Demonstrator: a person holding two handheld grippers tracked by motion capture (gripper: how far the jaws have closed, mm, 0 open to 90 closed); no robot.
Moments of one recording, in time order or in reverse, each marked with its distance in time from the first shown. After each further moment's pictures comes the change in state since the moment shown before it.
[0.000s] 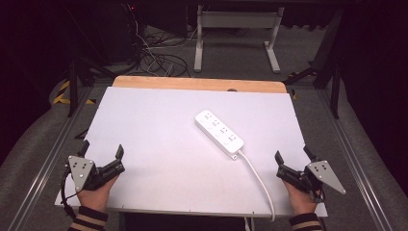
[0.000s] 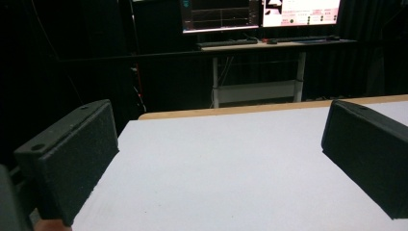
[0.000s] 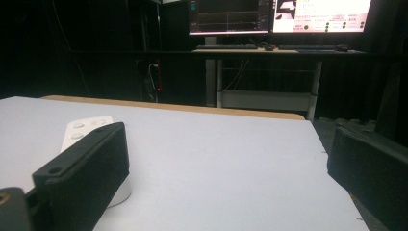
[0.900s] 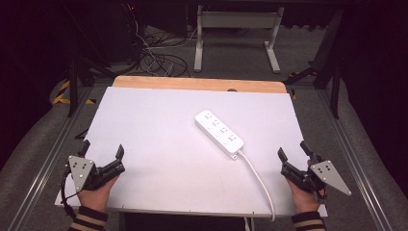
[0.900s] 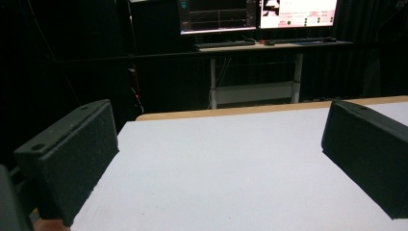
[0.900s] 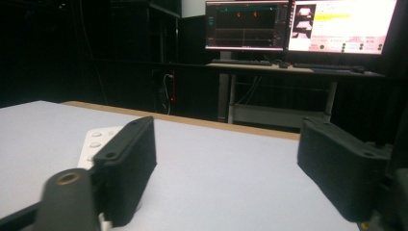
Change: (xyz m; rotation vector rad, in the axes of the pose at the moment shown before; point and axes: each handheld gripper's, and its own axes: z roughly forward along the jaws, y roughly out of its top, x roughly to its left) left arm 0.000 0.000 0.000 -0.004 -0.008 -0.006; right arm -0.002 0.012 -0.005 -0.057 0.076 -0.051
